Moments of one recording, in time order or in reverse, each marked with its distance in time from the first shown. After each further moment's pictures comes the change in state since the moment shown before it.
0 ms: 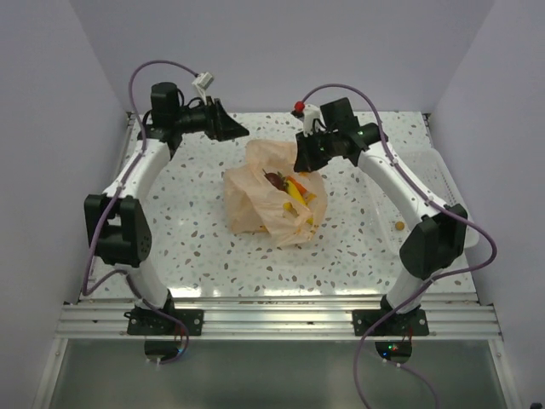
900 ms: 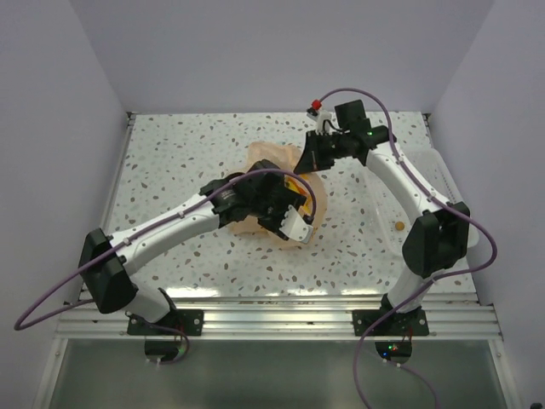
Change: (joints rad) left arm -0.775 -0.344 -0.221 -0.602 -0.783 1.570; right arm -0.114 0.001 -0.079 0.068 -0.277 0.215
